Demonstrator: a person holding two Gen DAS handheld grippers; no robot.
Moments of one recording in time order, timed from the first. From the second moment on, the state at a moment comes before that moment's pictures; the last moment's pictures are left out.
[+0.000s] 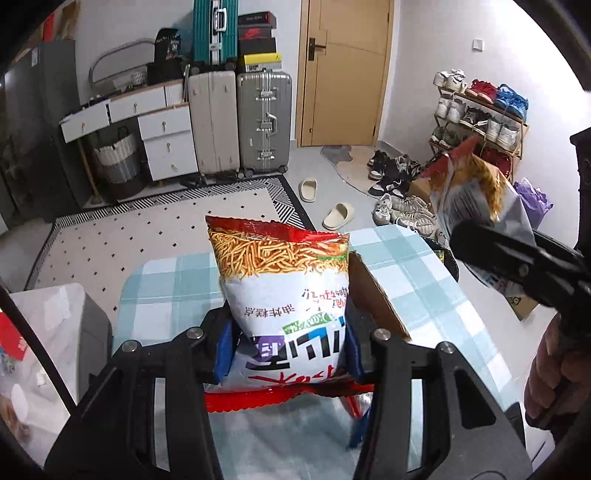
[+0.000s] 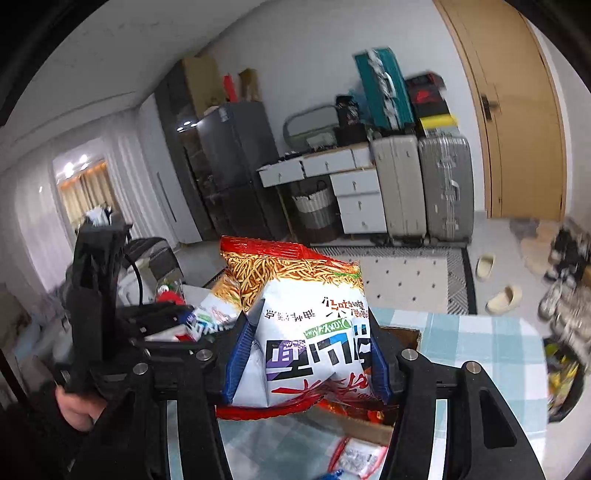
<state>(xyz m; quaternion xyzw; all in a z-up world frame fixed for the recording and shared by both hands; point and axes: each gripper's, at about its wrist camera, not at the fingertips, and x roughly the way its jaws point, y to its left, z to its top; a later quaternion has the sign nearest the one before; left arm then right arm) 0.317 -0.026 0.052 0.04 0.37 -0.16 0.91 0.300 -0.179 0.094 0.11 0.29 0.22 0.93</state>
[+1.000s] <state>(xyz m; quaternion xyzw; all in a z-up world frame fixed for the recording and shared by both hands) 0.465 -0.053 -0.096 0.01 0.51 -0.17 0.84 0.435 -0.173 -0.058 0.06 0.45 0.19 0.87</state>
